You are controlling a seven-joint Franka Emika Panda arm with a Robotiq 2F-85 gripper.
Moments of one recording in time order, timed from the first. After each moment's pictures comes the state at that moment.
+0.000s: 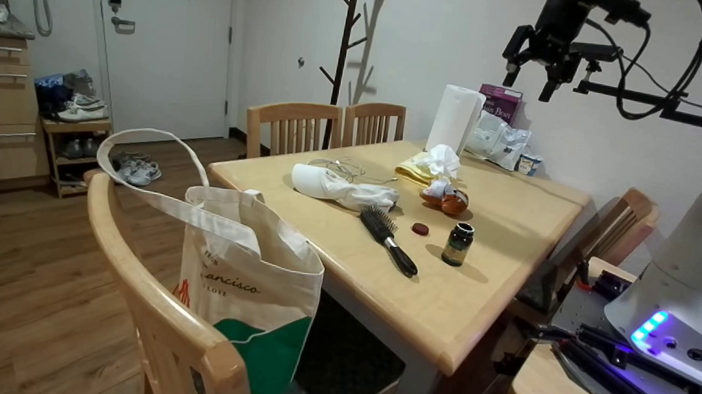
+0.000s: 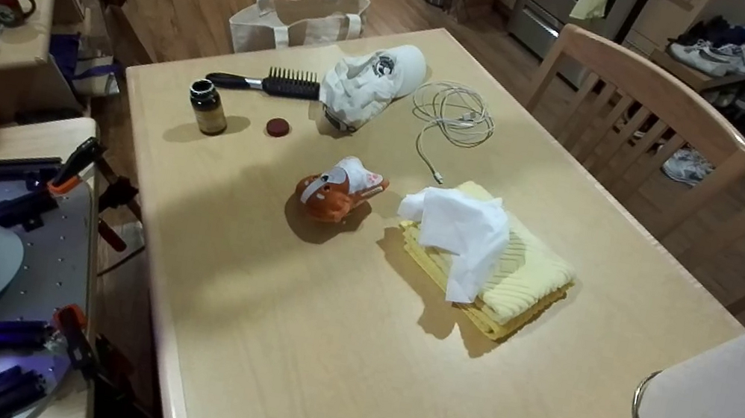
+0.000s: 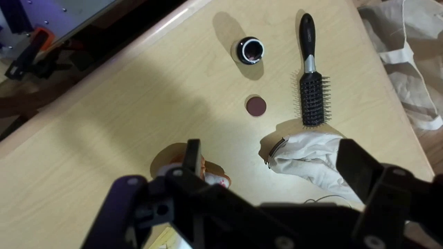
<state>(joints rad) -0.06 -0.61 0.18 -2.40 0.27 1.81 0.64</state>
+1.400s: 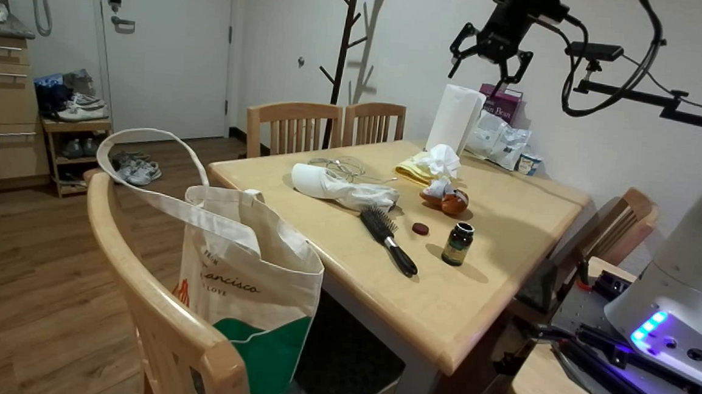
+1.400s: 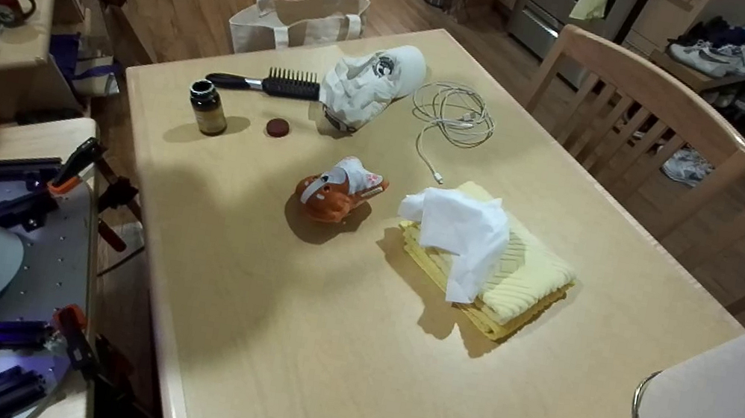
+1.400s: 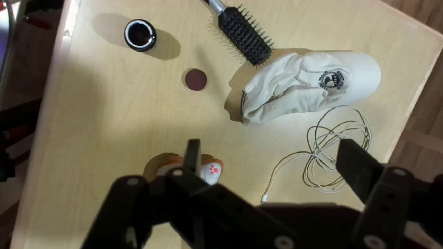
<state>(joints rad) -0.03 -0.40 0.22 -2.32 0.26 2.11 1.28</state>
